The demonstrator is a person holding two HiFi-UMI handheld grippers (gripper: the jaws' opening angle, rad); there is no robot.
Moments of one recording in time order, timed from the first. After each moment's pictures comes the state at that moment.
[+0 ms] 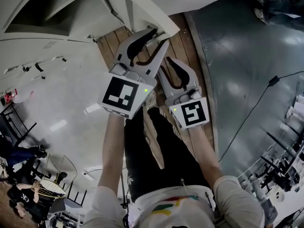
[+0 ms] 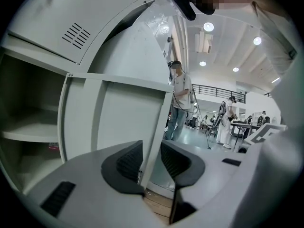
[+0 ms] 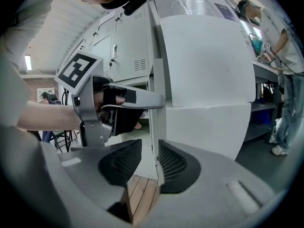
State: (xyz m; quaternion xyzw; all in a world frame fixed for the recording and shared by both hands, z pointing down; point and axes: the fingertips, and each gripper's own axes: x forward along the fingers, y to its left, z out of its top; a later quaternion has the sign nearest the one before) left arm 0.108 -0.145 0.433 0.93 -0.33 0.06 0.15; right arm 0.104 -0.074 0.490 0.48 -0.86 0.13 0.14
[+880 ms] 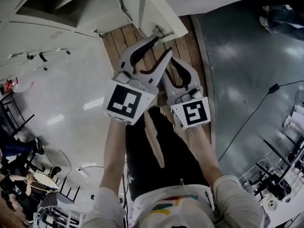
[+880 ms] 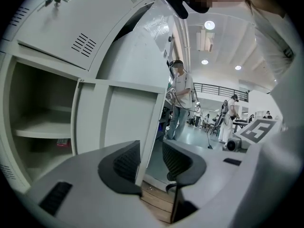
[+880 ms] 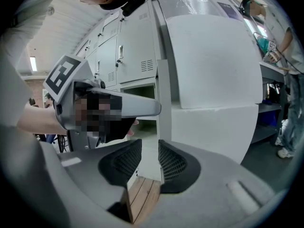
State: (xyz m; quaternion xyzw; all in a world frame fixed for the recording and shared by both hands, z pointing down) left arm 0.089 -0.116 0.435 0.92 -0.35 0.07 0.15; right arm 0.089 -0.069 0.484 0.45 -0.87 0.12 0.14
